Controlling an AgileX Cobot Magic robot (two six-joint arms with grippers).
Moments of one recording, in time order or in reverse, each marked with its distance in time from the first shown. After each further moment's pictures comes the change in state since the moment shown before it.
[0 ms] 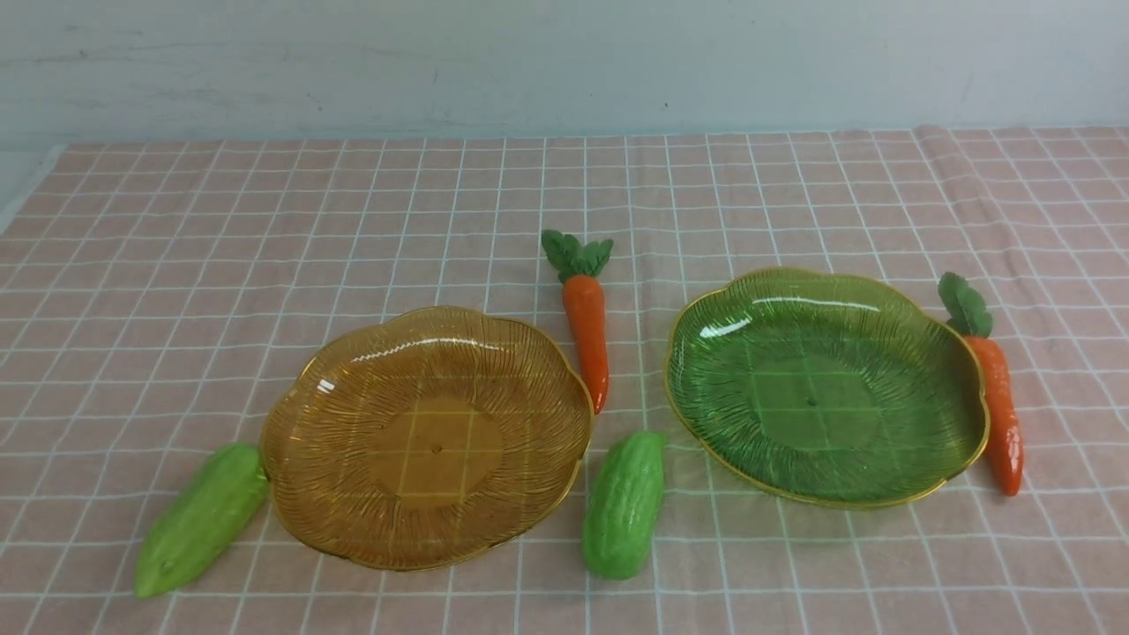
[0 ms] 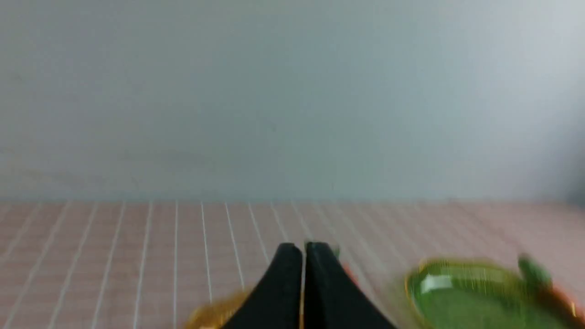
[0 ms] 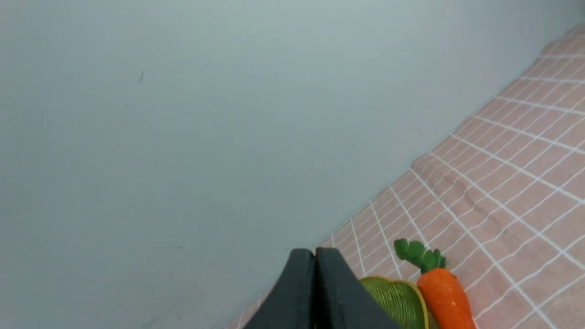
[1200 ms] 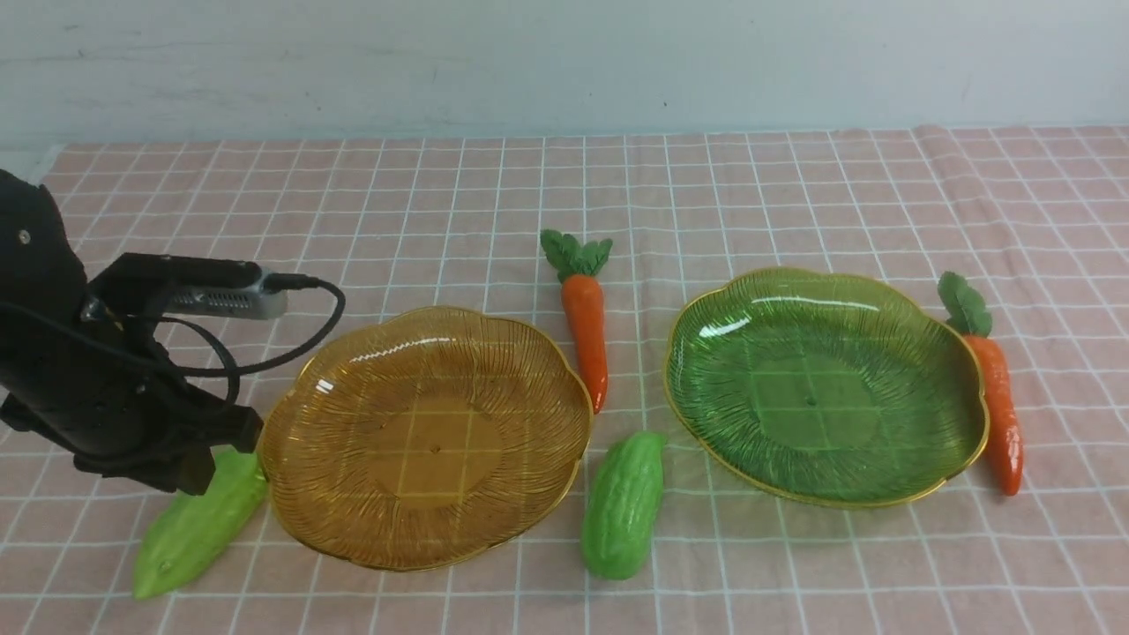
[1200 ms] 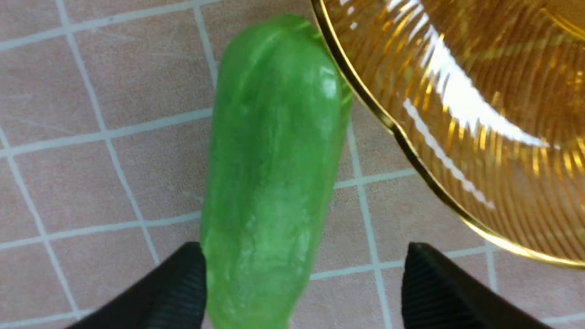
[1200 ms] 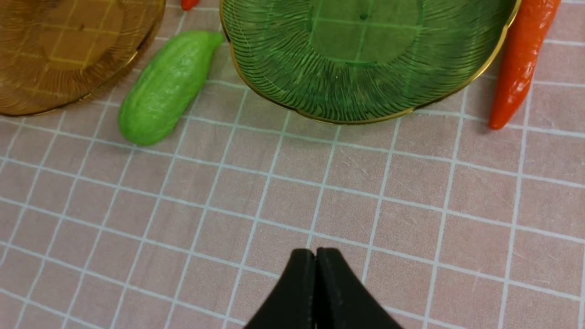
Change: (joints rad) right arm 0.001 0.758 -0.792 -0.531 1.154 -0.073; left arm 0.000 1.163 -0.340 0.398 0.195 -0.104
